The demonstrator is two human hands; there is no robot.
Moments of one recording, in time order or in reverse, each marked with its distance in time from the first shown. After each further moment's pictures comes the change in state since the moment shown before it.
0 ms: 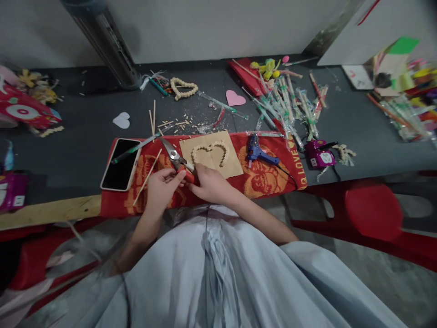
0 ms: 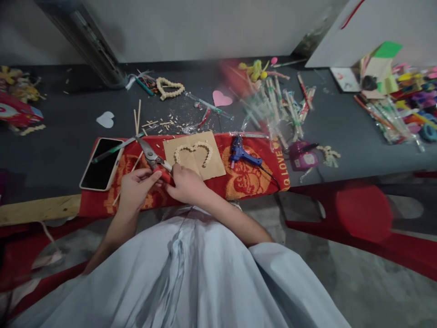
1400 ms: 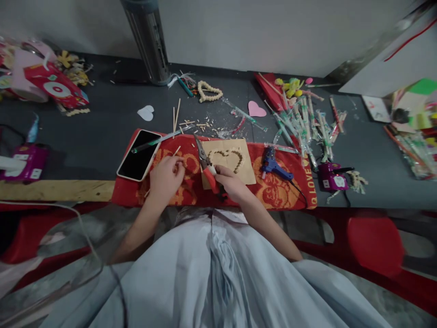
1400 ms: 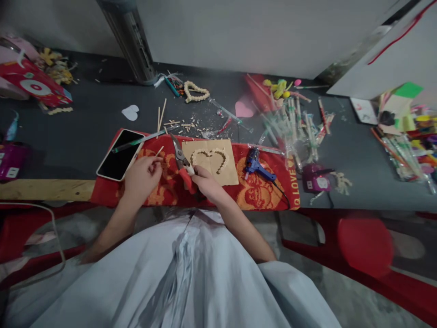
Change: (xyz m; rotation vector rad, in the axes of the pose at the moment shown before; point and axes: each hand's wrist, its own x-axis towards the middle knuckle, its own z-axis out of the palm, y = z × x) left_hand 0.014 -0.003 -0.037 0.943 0.161 0.408; right_hand 0.016 0.017 0.020 1.050 -0.046 0.215
